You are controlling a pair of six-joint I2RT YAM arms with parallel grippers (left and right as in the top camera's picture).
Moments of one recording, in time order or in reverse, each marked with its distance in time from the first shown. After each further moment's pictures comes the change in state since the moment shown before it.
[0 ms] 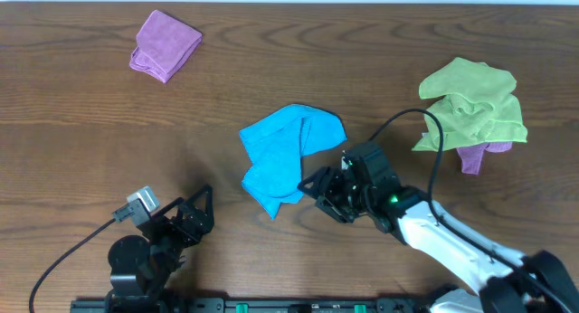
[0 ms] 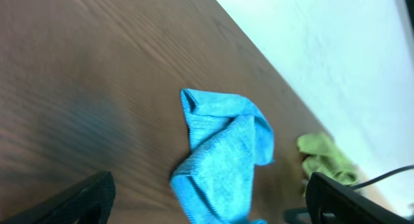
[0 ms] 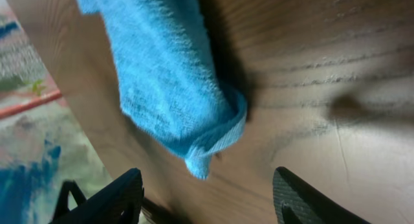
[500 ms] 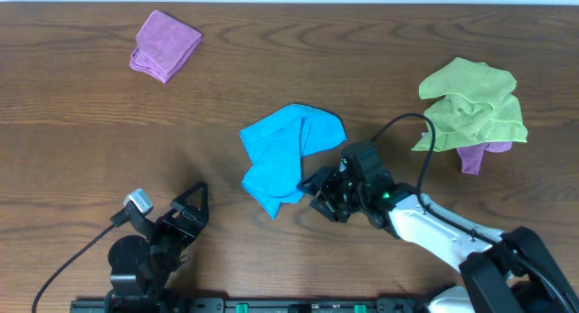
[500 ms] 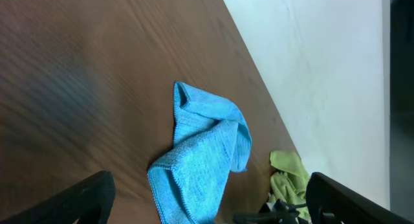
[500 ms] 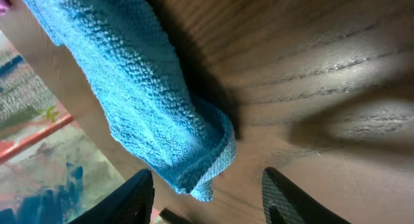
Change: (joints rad) left arm 0.000 0.000 0.000 -0.001 0.000 -0.218; right arm 0.000 0.093 0.000 0.076 -0.013 0.156
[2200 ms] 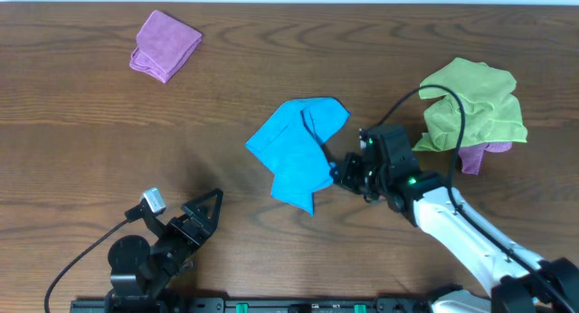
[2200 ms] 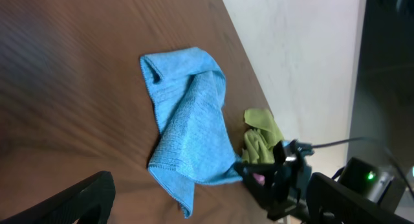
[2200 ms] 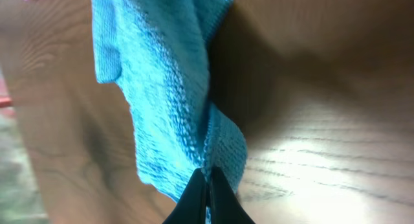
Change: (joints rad) left arm 0.000 0.002 0.000 0.002 0.211 -0.034; right arm -0.145 -0.123 0.123 -0.285 0.152 -0.591
